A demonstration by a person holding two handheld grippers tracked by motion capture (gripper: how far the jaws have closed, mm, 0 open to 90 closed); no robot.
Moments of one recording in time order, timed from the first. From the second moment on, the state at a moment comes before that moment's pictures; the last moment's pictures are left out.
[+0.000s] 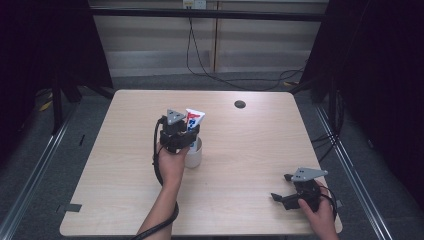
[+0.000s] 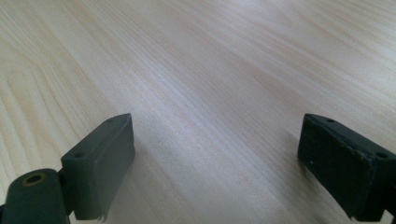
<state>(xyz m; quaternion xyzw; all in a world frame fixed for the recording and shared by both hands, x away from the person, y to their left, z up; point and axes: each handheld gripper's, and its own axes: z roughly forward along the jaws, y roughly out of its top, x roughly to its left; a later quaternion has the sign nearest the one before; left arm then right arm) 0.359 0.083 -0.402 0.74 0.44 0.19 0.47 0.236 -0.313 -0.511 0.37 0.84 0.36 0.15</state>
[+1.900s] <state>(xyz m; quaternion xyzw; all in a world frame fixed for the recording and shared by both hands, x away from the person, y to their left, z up) 0.333 0.086 -0.432 0.75 0.45 0.19 0.44 0.236 -0.313 -0.511 0.37 0.84 0.36 0.14</state>
